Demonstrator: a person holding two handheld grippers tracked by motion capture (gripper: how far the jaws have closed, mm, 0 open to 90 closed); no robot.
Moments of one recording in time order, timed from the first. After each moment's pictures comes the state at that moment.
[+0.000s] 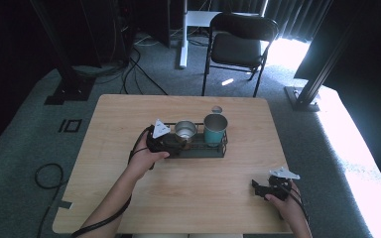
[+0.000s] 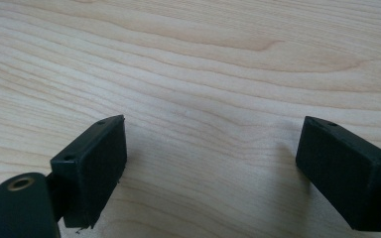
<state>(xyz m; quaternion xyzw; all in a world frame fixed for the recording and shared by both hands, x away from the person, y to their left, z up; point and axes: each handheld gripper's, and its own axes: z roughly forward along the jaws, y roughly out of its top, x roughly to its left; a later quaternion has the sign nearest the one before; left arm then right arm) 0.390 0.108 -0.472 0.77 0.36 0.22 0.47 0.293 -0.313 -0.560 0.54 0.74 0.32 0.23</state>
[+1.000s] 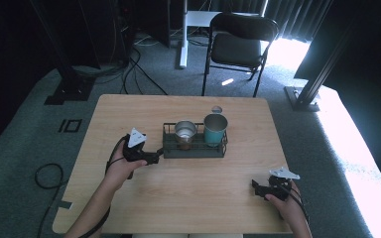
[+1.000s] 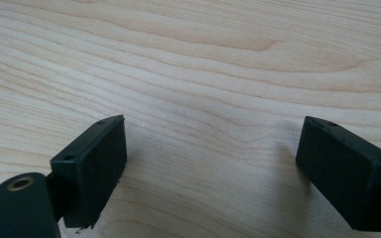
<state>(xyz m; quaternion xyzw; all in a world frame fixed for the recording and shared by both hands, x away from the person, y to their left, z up) 0.363 0.175 -0.489 0.76 0.40 0.23 0.45 0.293 -0.313 -0.560 0.54 0.74 0.32 0.23</state>
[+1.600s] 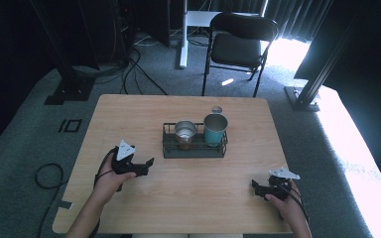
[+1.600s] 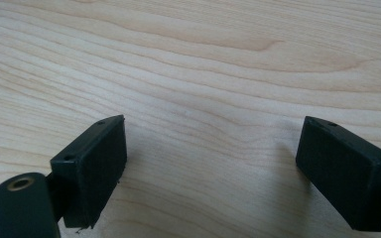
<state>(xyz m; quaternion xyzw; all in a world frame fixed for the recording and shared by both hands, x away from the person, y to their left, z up) 0.332 0.205 -0.512 0.77 0.42 0.23 0.43 0.293 -0.314 -0.560 0.54 0.74 0.32 0.23</state>
